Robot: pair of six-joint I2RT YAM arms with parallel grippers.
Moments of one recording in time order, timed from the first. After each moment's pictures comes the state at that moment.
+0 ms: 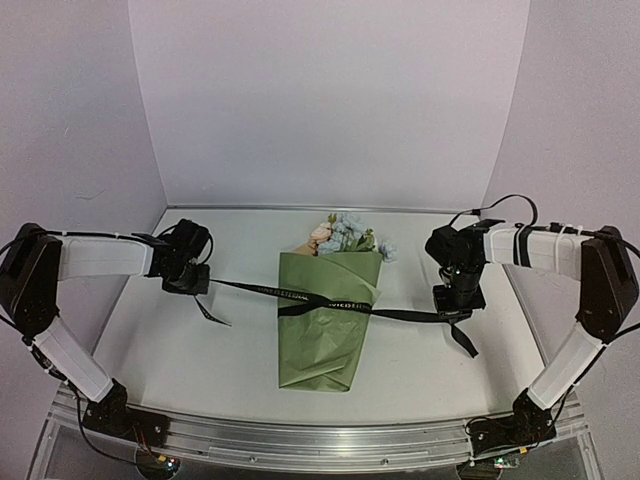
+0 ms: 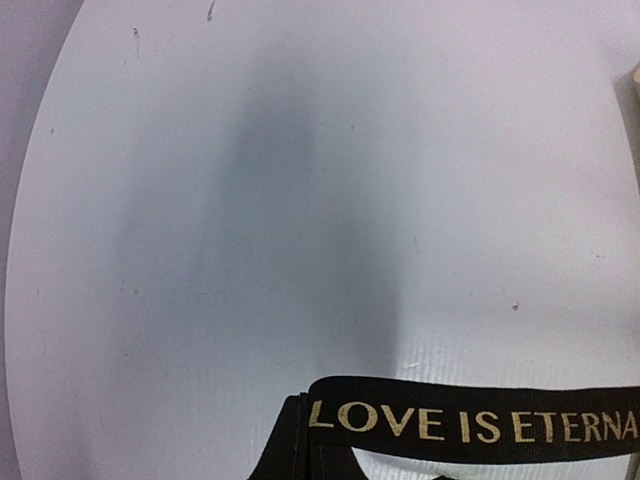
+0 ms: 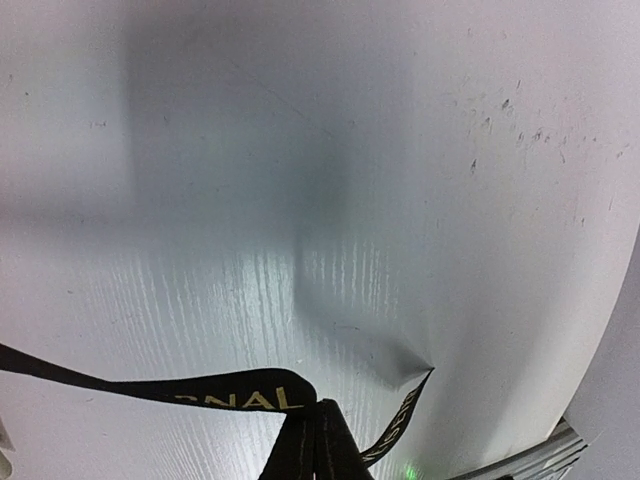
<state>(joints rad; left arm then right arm) -0.47 1.56 0.90 -0.41 -0.35 -0.39 0.50 1.64 1.12 -1.03 0.16 0.49</state>
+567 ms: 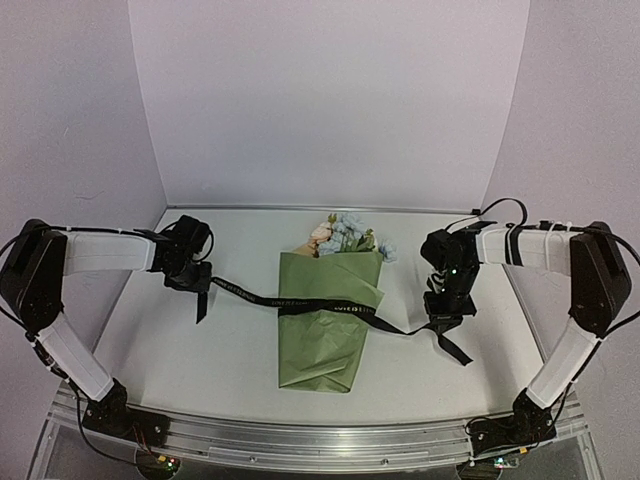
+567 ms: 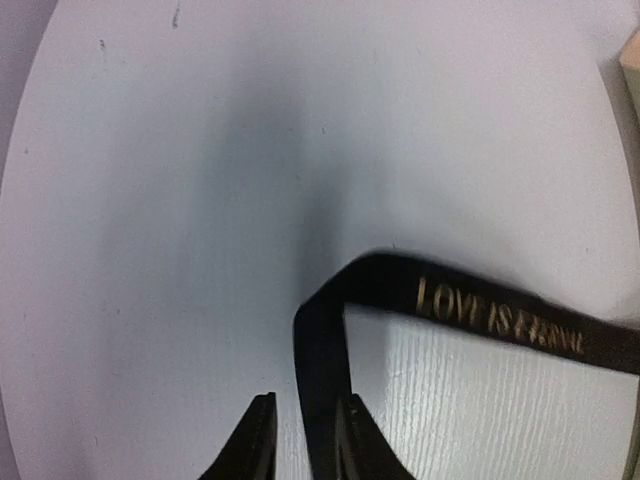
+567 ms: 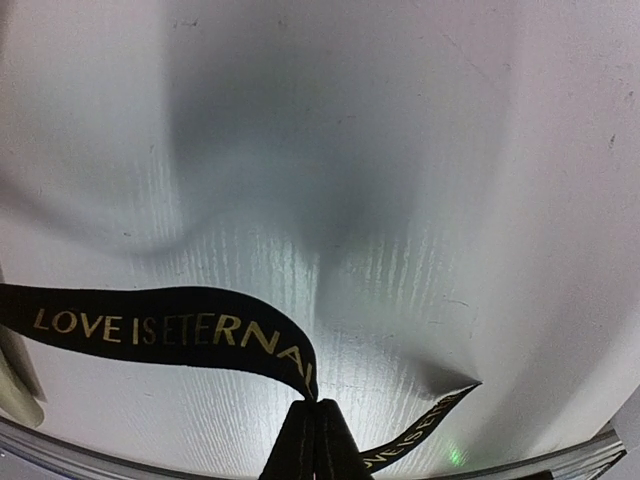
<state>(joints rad) -0.46 1.59 0.94 -0.42 -0.30 -0.34 0.50 1.70 1.13 -1.03 -0.04 0.45</state>
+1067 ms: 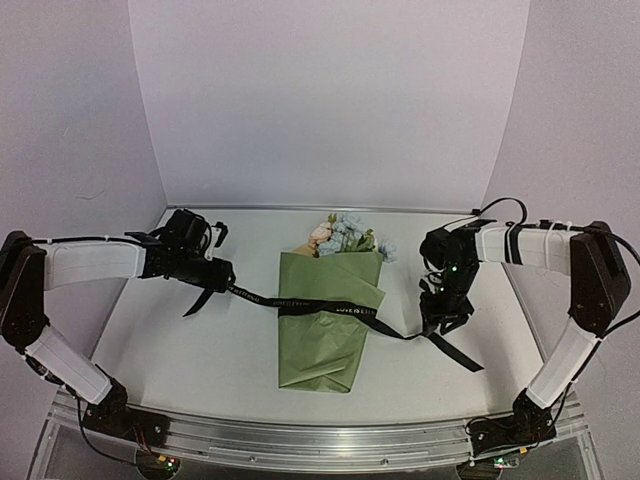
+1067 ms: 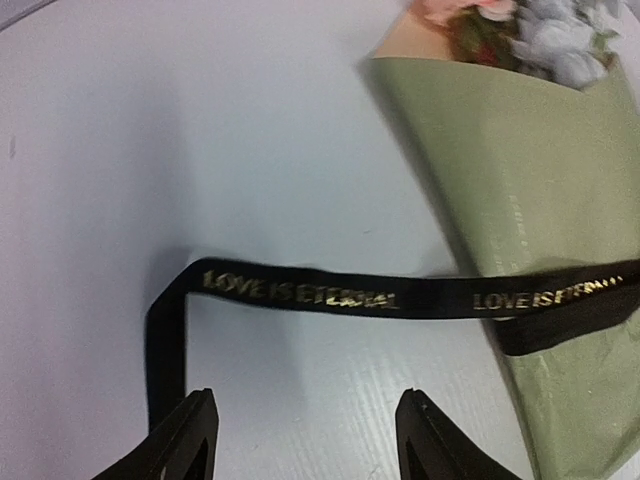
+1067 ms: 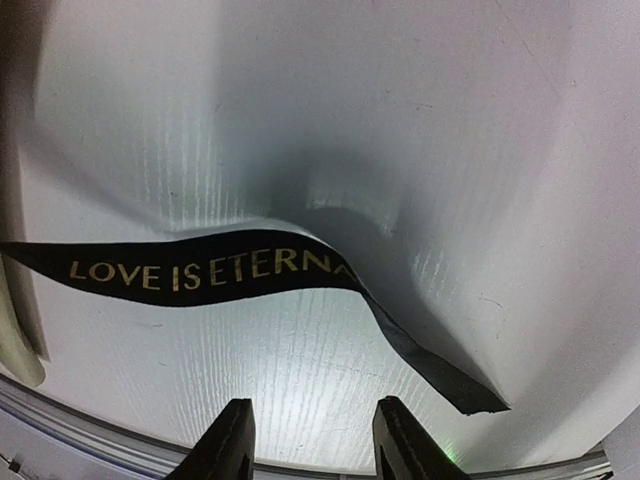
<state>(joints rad) -0.51 1.48 0.90 -0.30 -0.01 -0.18 0.51 1.70 1.15 -1.05 -0.12 0.35</state>
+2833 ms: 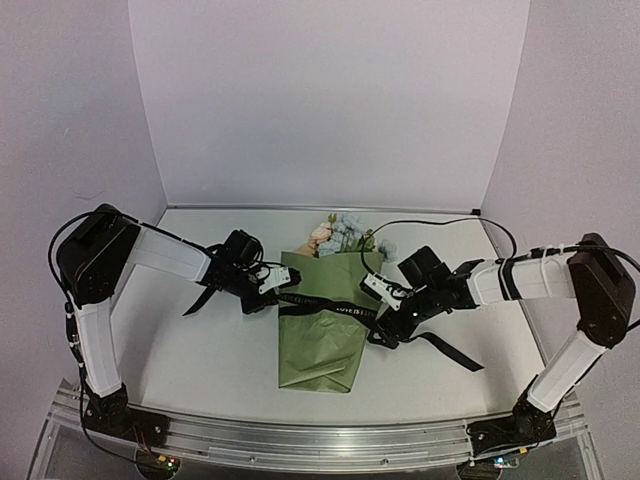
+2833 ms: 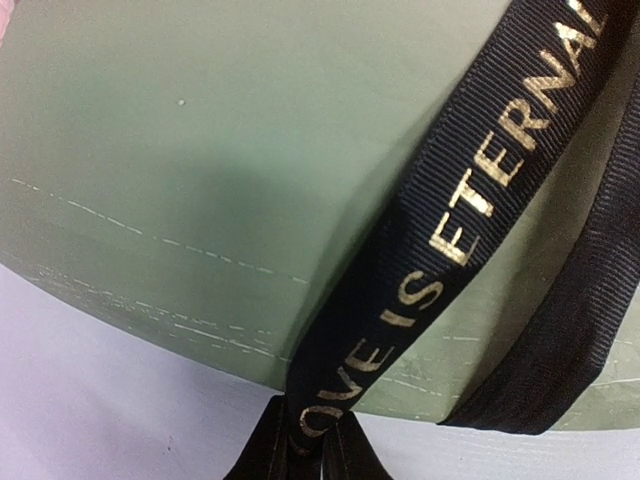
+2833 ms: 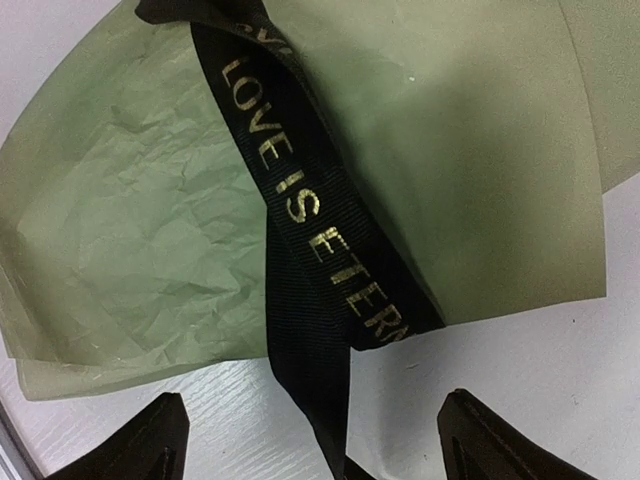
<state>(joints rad) -0.64 1.94 1.08 -0.08 0.21 0.70 0.70 1.63 0.87 -0.27 -0.21 -0.16</state>
